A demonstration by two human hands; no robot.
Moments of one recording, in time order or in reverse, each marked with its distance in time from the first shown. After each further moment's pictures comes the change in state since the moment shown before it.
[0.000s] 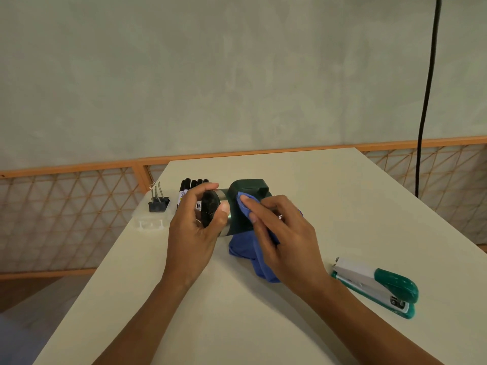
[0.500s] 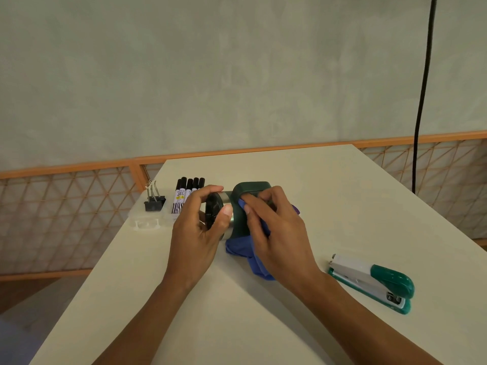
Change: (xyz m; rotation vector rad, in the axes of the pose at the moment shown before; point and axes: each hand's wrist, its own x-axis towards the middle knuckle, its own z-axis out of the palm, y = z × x) left_hand -0.004 0.002 0.009 0.011 -0.061 0.019; right_hand 0.006 -0.006 0.008 0.038 -0.053 0.204
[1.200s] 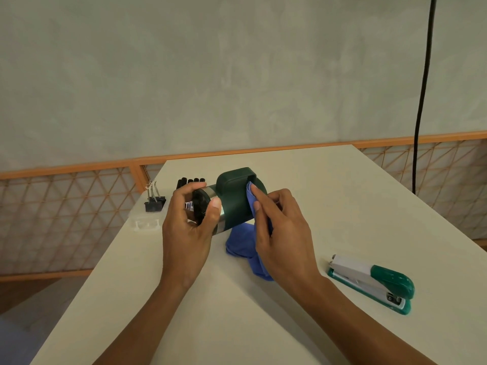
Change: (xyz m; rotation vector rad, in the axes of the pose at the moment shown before) left_hand 0.001 0.001 -0.004 -0.076 0.148 -0.024; right_hand -0.004 -0.002 0.002 -0.098 0.024 0.189
